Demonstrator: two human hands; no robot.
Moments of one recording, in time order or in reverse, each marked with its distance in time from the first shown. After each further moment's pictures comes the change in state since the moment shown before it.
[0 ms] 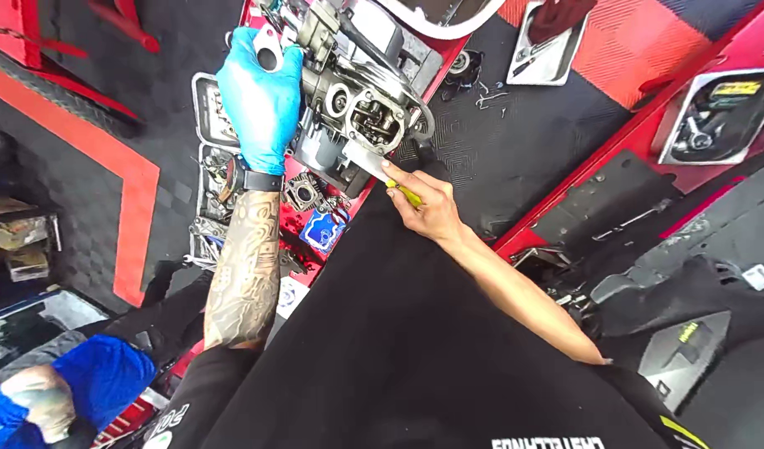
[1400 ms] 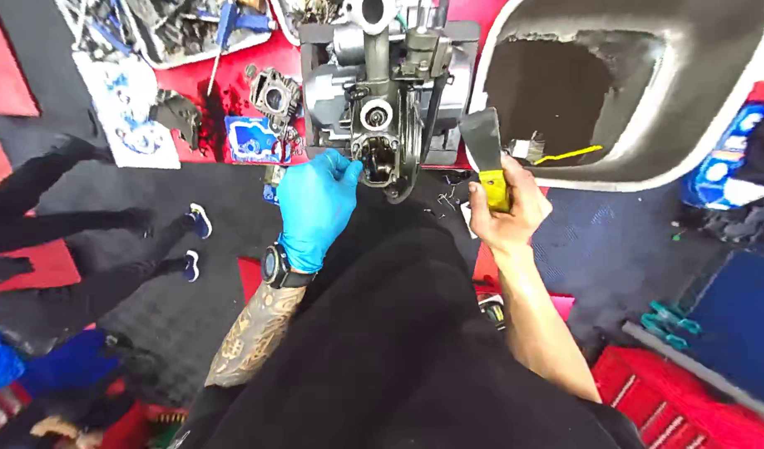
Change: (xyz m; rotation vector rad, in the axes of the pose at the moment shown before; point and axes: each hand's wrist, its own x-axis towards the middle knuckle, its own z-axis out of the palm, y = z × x) left_hand -0.149 0.115 0.041 -0.153 0.080 -0.781; right_hand 0.228 0.114 -0.145 -0.085 -0.520 -0.500
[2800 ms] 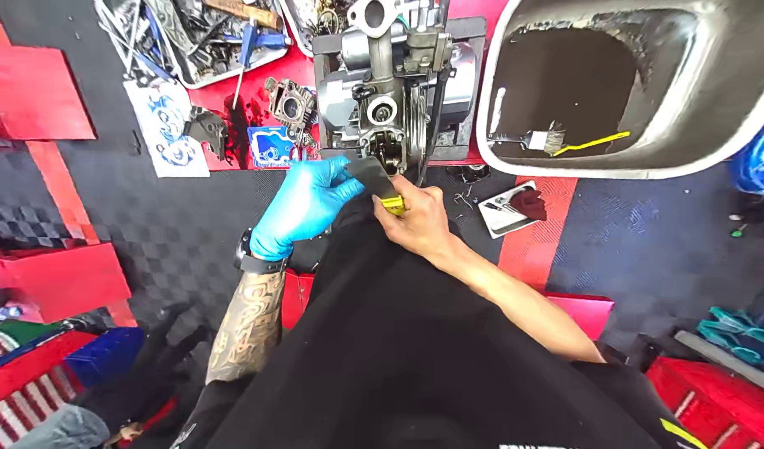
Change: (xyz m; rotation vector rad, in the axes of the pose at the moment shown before) left_hand 0.003 -0.032 -0.041 -0.353 -0.353 0.380; right_hand 0.015 -0.117 0.070 0.385 -0.288 0.145
